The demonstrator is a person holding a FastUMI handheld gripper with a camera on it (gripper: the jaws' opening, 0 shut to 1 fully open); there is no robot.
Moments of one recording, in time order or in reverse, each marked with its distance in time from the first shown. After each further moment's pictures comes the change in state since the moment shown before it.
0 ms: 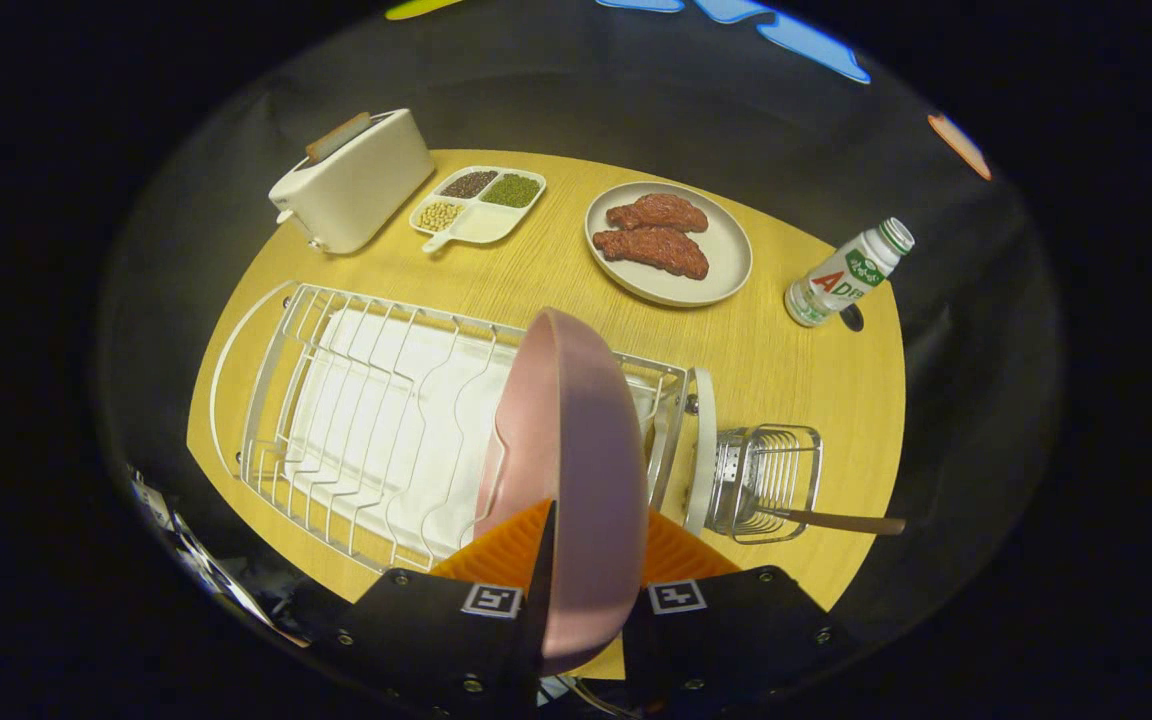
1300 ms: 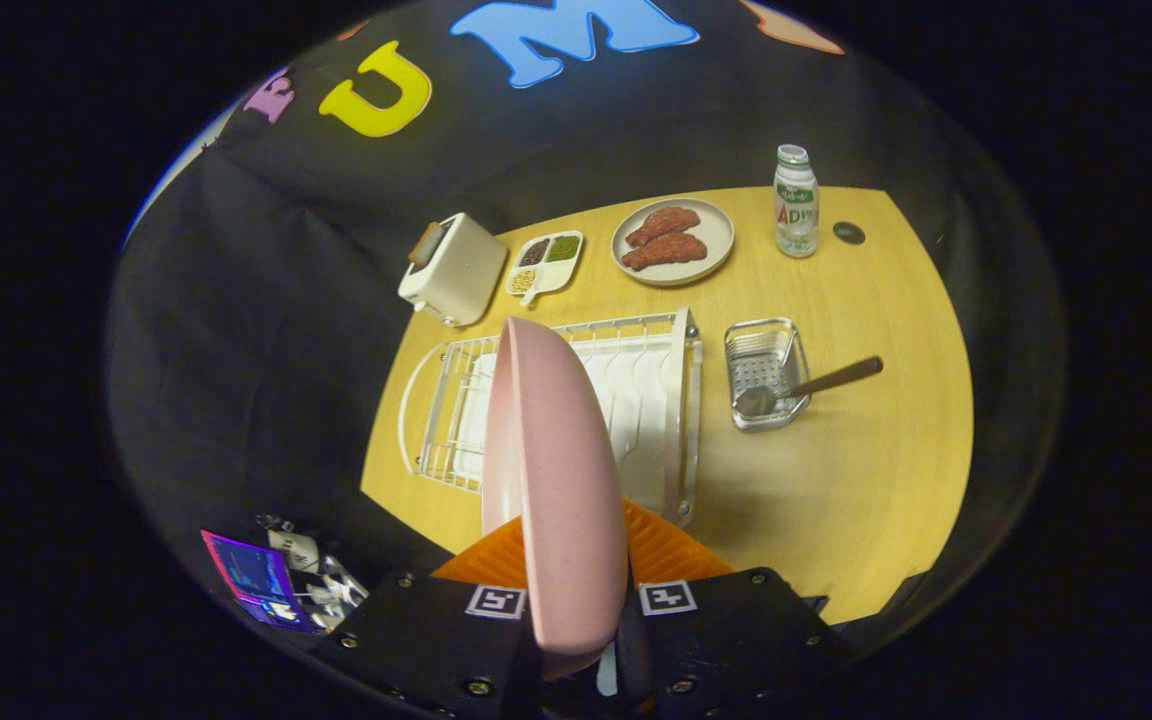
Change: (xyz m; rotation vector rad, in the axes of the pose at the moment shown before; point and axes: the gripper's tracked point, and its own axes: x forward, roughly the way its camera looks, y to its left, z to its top) arm -0.119 -0.009 -0.114 0.371 -0.178 0.595
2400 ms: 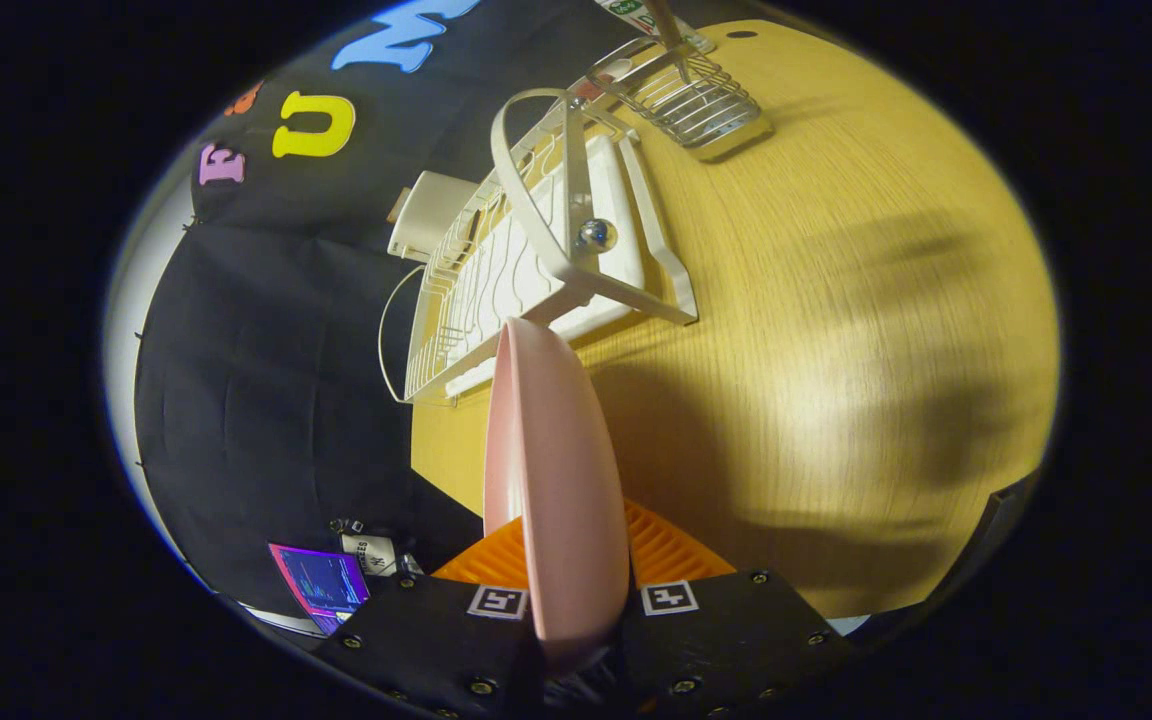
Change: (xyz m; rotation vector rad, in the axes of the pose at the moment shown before) arm 0.119 -0.074 -0.173 0.226 0.064 0.209
